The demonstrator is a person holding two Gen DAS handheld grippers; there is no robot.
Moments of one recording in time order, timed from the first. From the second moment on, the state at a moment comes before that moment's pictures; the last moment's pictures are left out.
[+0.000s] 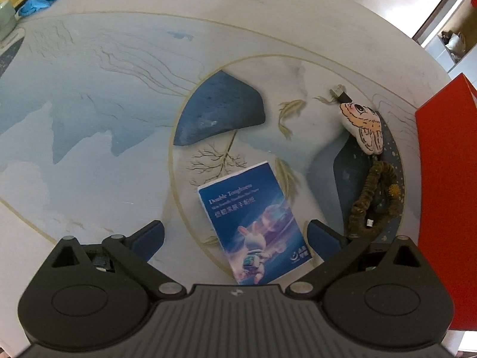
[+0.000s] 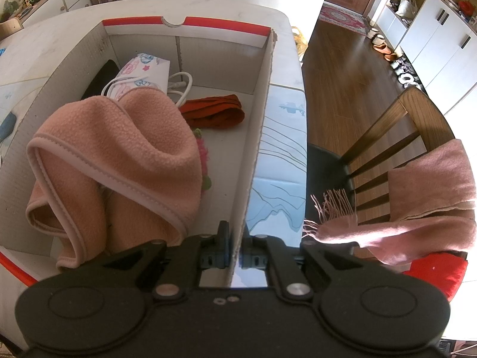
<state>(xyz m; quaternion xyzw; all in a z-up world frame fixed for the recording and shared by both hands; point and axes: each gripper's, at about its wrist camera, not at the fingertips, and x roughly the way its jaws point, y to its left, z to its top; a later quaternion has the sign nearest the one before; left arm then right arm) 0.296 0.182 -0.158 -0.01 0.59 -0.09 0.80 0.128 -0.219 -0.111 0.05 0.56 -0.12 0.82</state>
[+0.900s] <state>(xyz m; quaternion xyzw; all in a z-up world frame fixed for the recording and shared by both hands) 0.283 0.155 -0.091 0.01 0.52 -0.20 0.83 0.128 -0.220 -0.112 0.05 0.56 -0.11 0.82</state>
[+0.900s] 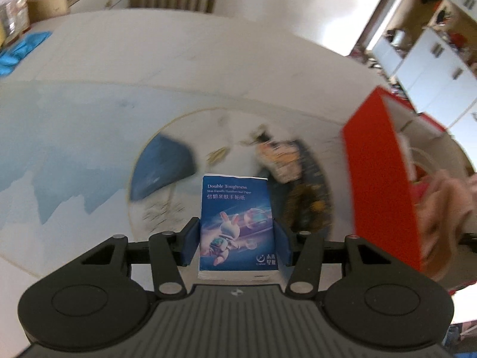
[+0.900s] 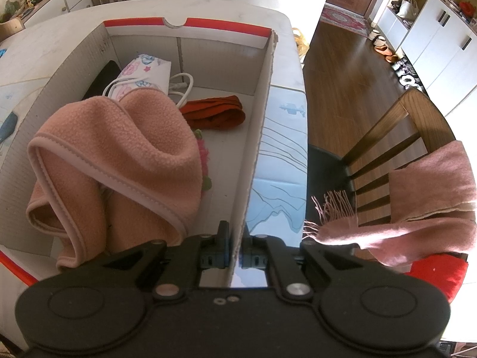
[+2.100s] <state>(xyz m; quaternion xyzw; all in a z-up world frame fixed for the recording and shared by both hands) 0.285 -0.093 -0.059 0.19 0.45 -0.40 0.77 0.119 -0.224 -0.106 0.06 0.55 -0.11 0.83</state>
